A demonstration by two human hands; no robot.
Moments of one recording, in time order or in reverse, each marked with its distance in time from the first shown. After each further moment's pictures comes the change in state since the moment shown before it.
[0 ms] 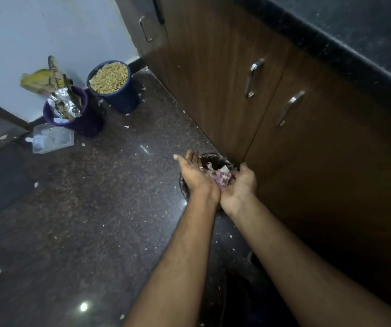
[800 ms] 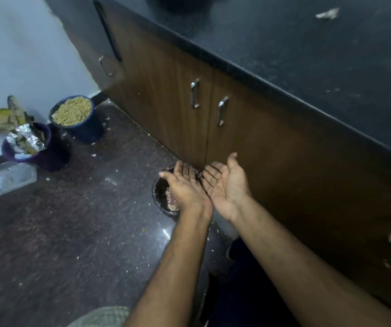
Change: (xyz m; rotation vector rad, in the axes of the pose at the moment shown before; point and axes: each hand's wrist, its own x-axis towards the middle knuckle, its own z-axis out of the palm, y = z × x) left_hand -0.148 -0.005 -0.009 0.069 -0.146 -0.029; right_hand -0.136 -0.041 -0.049 -0.227 -0.193 -0.190
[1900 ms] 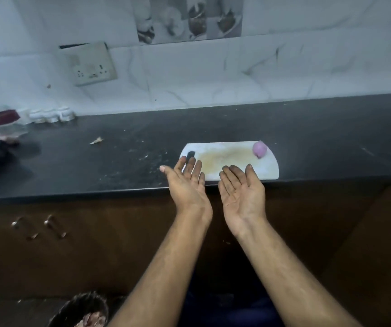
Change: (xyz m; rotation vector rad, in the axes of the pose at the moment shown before) left_hand -0.336 -0.161 0.134 0.279 -0.945 -0.250; right_hand -0.288 -0.147 -0.246 0.605 0.203 -0.949
